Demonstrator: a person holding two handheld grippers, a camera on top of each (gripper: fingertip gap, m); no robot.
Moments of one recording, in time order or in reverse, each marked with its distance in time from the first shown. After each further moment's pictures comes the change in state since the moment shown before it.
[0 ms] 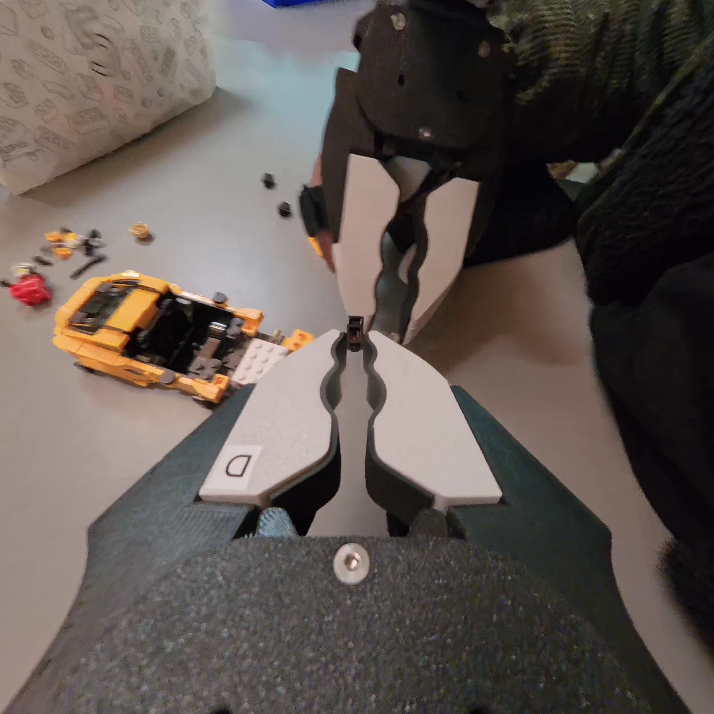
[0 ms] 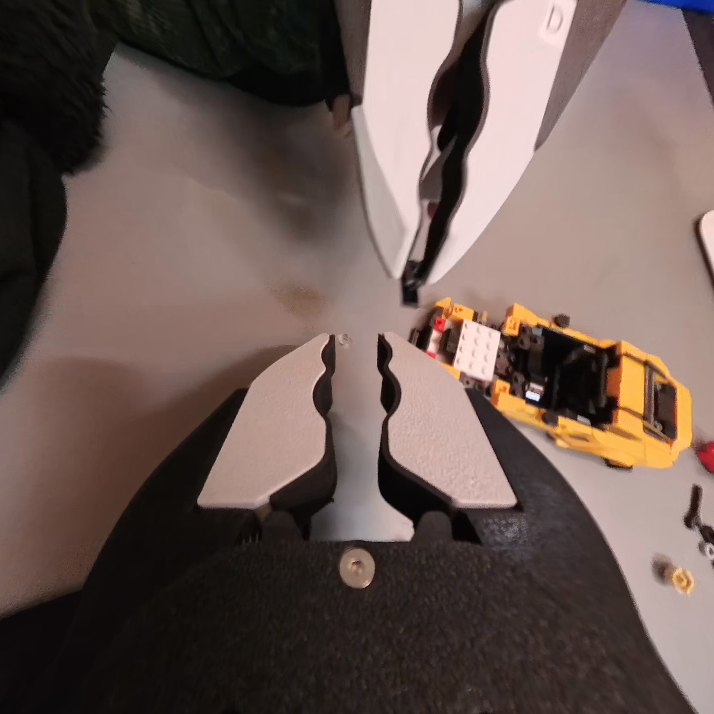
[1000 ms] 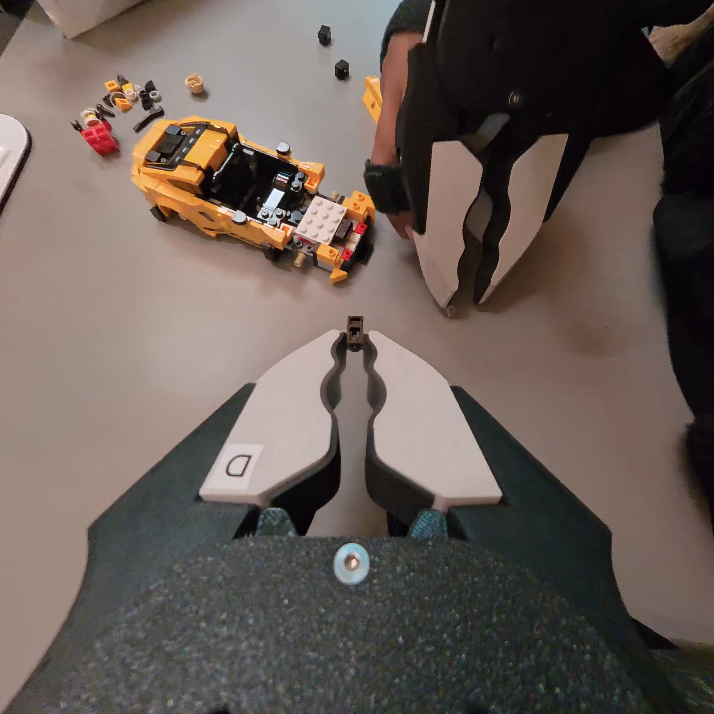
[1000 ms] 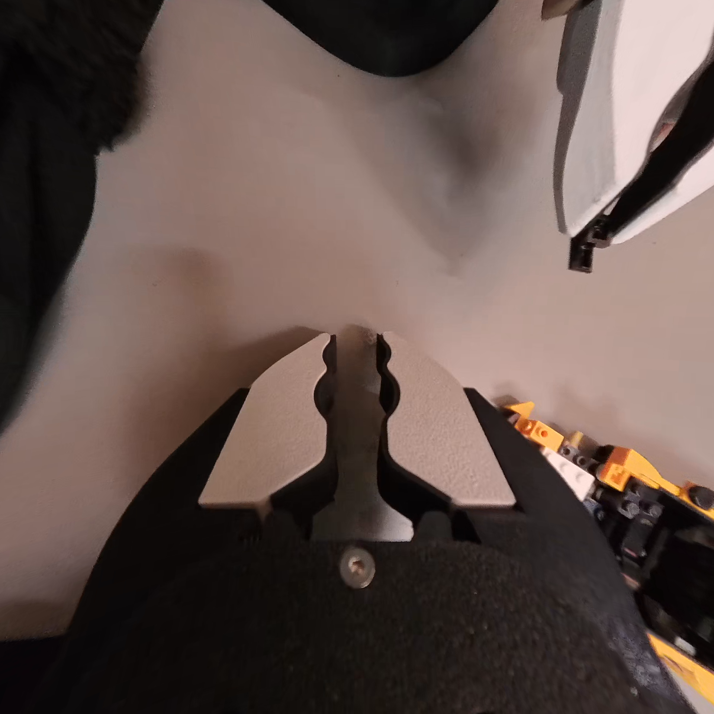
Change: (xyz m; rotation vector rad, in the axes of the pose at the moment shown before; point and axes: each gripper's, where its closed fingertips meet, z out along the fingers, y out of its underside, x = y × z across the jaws) left arm -0.029 0.058 -0.063 -0.187 -0.102 -0.039; right arm -0.029 -0.012 0.057 -0.148 -0.262 -0.089
